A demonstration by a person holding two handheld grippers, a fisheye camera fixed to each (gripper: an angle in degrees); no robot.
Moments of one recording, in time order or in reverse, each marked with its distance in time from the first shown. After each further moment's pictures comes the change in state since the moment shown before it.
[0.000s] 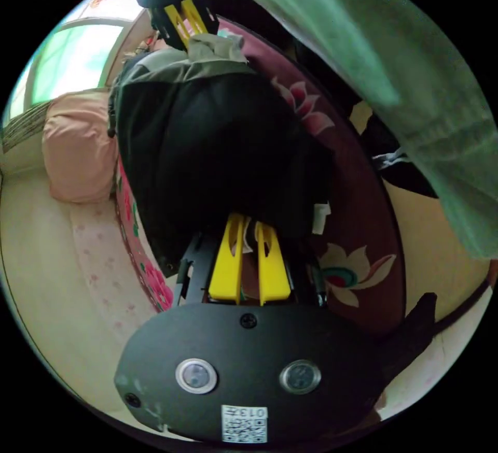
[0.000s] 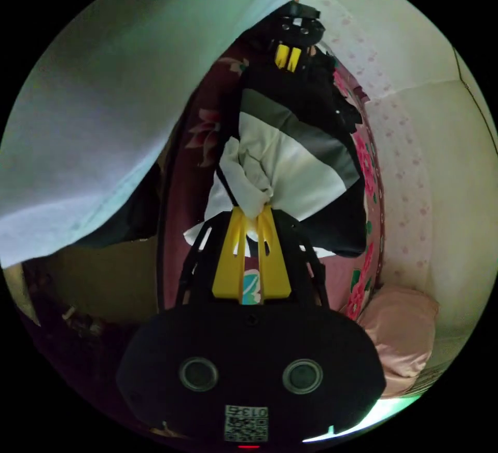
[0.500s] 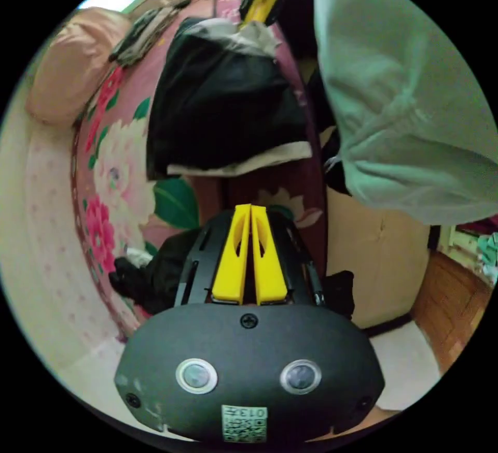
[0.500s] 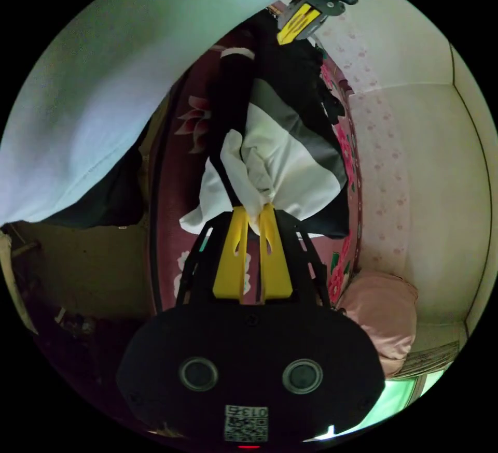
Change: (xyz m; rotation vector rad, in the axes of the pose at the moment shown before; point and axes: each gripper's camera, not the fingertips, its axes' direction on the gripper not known) left arm -0.024 0.023 -0.086 -0.104 0.343 -0.326; right arm -0.012 -0.009 -0.078 -0.086 0.138 0.007
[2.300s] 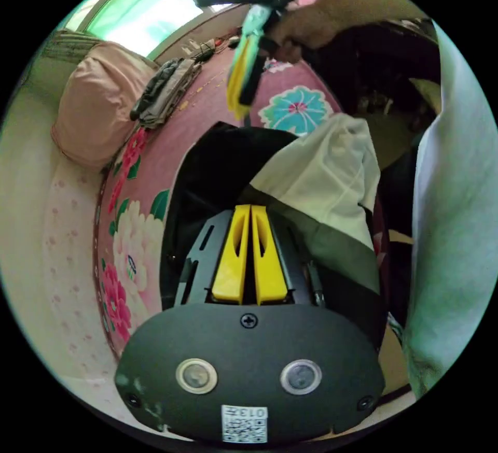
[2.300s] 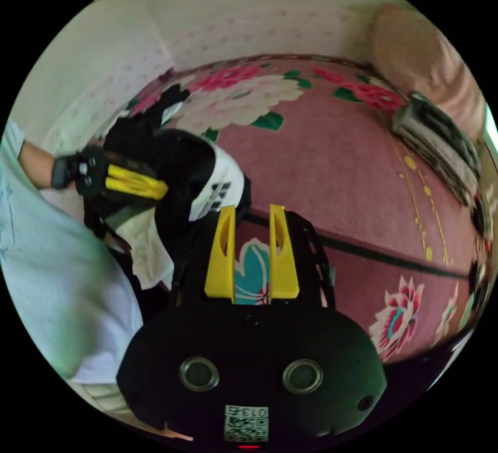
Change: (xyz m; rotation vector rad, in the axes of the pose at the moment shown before) left arm -0.103 -0.252 -0.025 0.368 -0.152 -0.021; right arm 0.192 0.414 0.139 0.042 -0.468 1.324
